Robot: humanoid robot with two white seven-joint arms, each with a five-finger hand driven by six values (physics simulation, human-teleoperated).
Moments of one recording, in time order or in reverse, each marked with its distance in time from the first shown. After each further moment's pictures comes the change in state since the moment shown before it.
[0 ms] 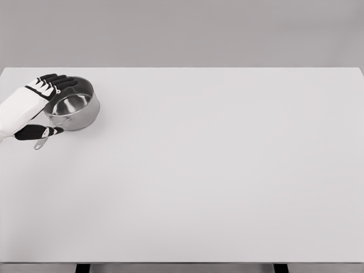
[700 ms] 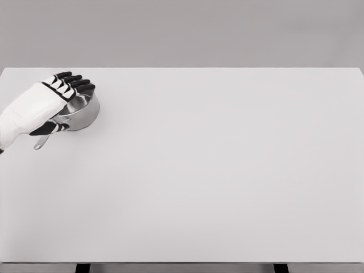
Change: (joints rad) left arm -0.063 -0.013 -0.050 -0.050 -0.240 0.000 -0.001; right arm 0.000 0.000 0.000 0.000 0.000 0.000 0.000
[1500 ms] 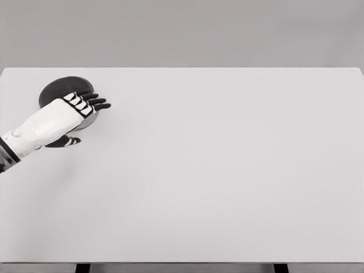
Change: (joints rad) left arm 0.006 -0.009 -0.070 0.016 -0.053 0.000 -0.026; right arm 0.000 0.000 0.000 0.000 0.000 0.000 0.000
